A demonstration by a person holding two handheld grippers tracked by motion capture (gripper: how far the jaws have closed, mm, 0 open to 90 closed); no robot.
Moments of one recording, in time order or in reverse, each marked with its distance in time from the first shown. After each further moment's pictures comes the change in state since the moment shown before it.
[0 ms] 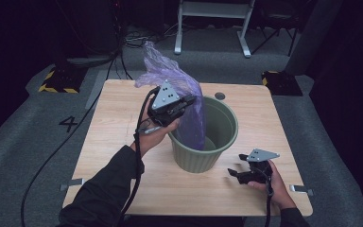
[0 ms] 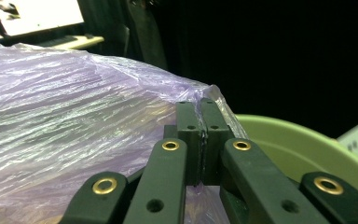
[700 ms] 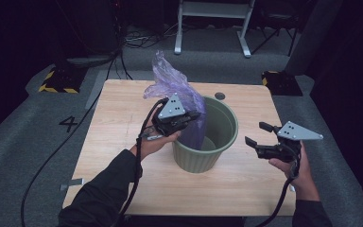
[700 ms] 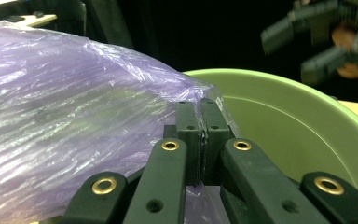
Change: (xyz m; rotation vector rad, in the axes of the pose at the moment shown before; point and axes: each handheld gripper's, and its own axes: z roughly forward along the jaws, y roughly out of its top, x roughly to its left) left arm -0.010 -0.021 0.008 0.090 -0.141 0.065; right arm -0.014 0.096 -0.095 -0.321 -0.121 -0.040
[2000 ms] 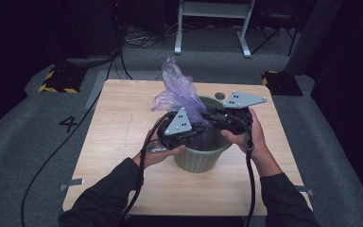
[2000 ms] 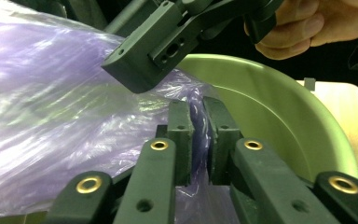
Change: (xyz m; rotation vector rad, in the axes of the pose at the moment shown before) left arm -0.028 -0.010 0.003 0.010 -0.037 0.065; right arm 0.063 0.102 0.093 0.050 0.172 -0.076
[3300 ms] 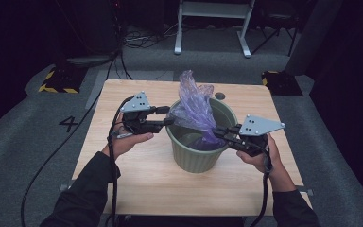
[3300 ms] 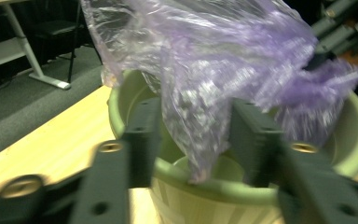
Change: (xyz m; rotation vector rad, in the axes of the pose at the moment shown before) left arm 0.065 -0.030 -0.065 -0.016 -0.025 -0.183; right arm 0.014 -0.044 -0.041 -0.047 0.076 -0.138
